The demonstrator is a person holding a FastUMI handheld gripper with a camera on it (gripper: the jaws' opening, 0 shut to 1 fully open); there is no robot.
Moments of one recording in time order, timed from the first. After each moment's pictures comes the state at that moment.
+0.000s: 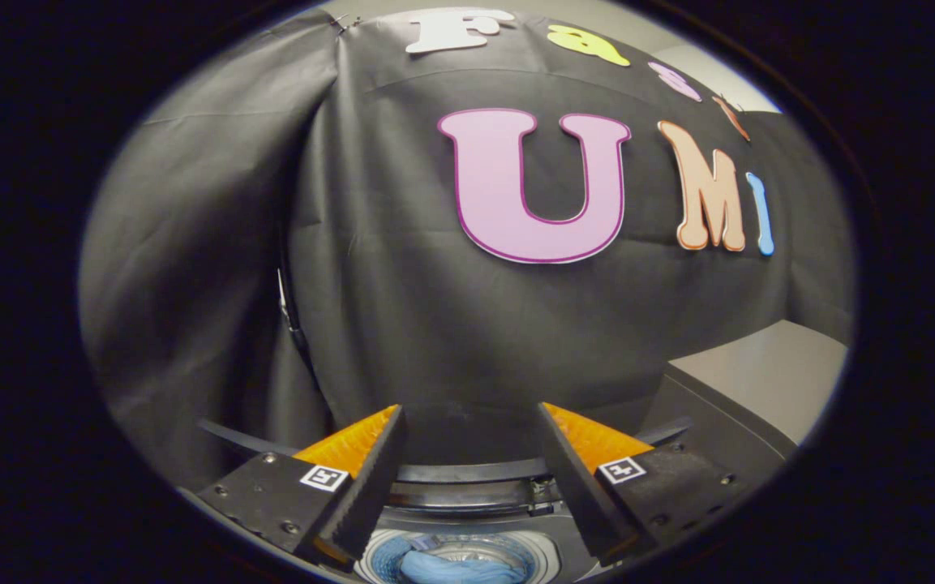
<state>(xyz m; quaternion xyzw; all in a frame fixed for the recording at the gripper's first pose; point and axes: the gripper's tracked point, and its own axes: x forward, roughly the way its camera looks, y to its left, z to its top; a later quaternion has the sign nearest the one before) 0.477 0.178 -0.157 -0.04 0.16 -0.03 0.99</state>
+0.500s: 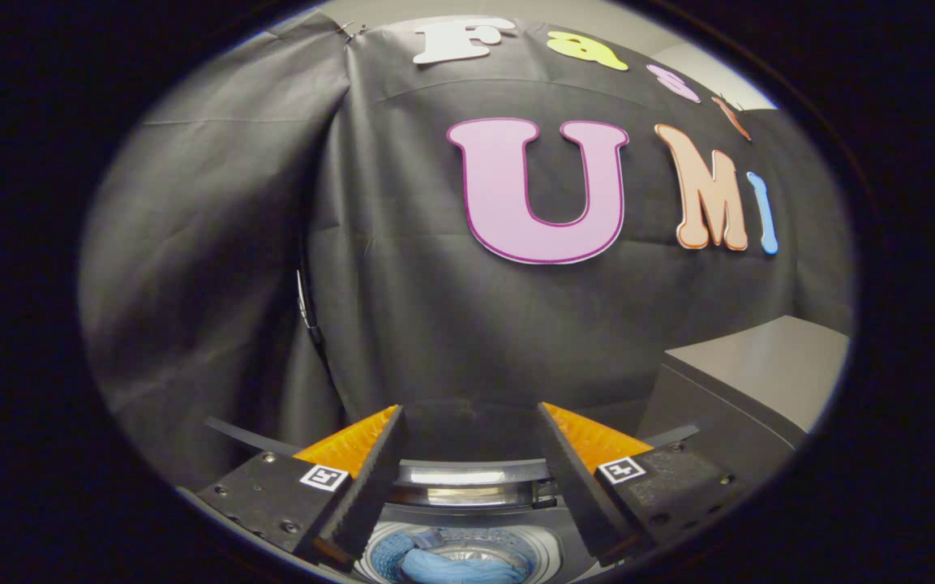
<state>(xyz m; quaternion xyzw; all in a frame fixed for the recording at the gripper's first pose) 0.457 0.179 -0.160 -0.03 0.13 -0.01 0.99</state>
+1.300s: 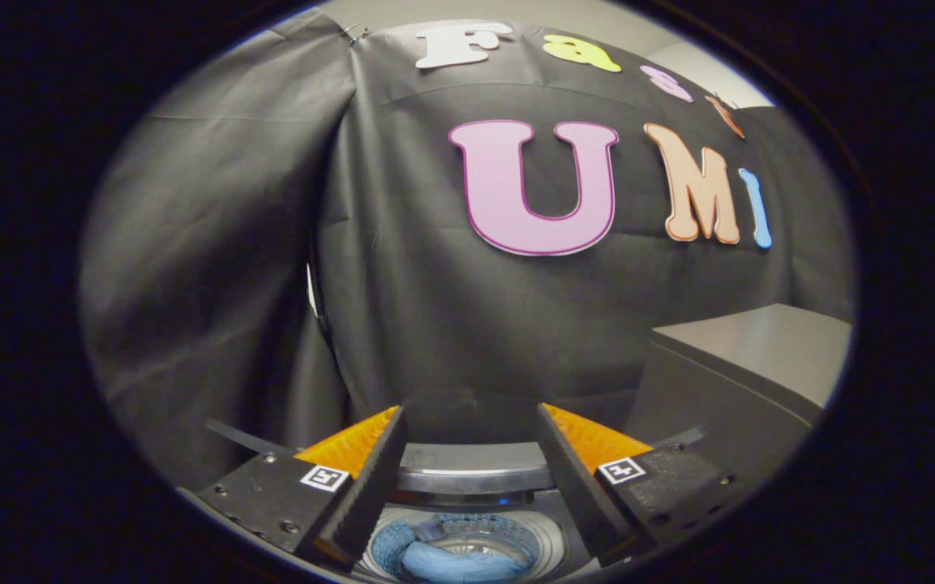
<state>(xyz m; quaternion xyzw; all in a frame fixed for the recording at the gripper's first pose) 0.419 0.178 -0.188 -0.04 0.15 -0.01 0.99</state>
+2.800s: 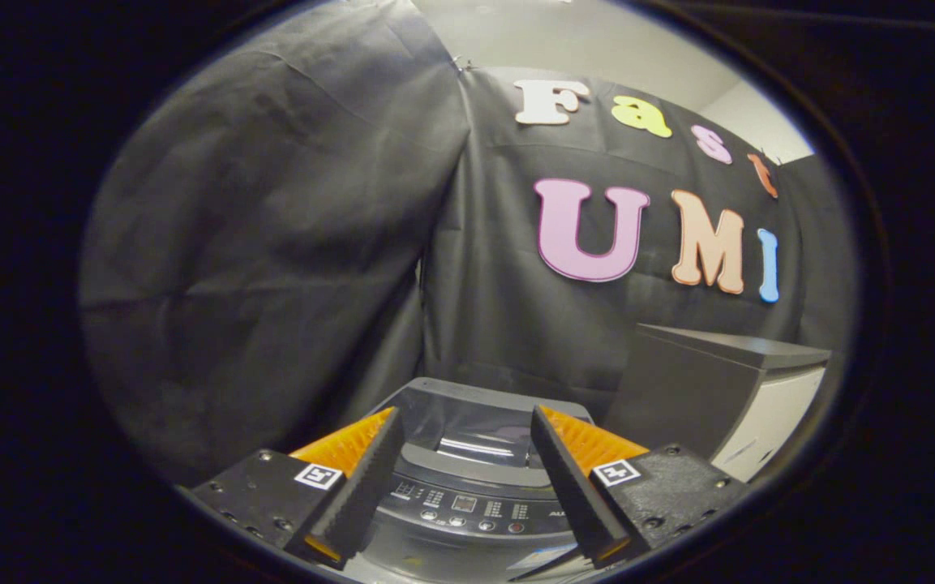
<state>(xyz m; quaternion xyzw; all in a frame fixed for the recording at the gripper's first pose) 0.195 0.224 -0.183 -0.12 0.07 0.10 0.98</state>
